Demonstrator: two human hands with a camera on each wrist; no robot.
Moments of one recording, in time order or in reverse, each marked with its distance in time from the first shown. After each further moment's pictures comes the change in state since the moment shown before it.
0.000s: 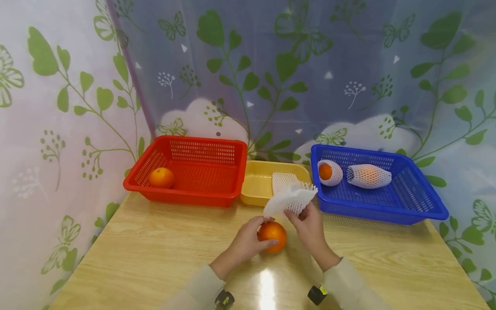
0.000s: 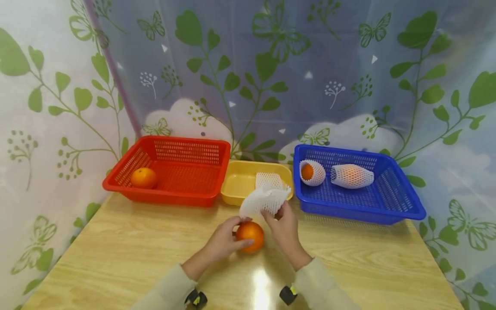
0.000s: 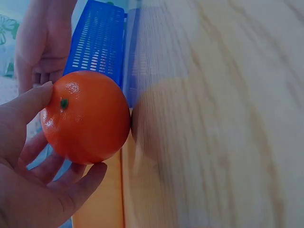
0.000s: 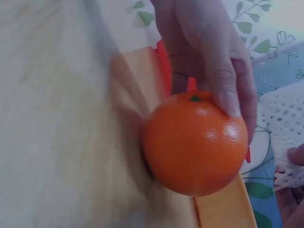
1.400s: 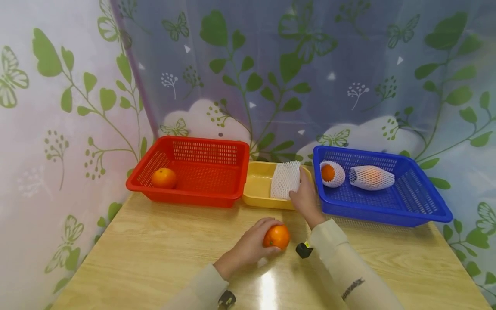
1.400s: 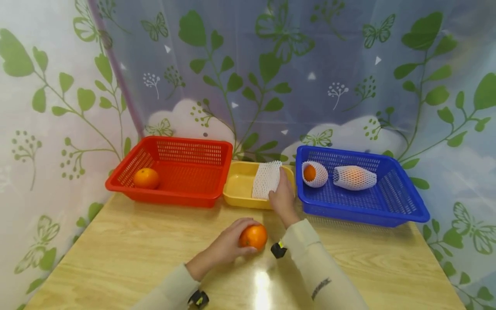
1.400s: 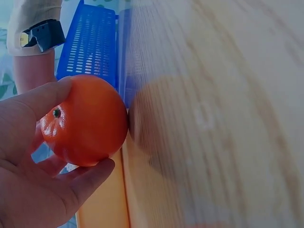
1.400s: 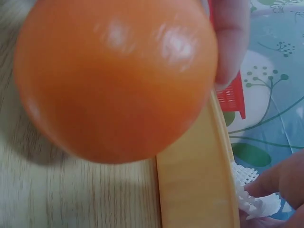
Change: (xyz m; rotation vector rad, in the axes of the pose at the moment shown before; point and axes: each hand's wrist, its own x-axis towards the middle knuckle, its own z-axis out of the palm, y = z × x) left_hand 0.000 0.000 0.003 0.125 -0.112 0.034; right_hand 0.092 0.016 0.008 -0.549 -0.087 0.211
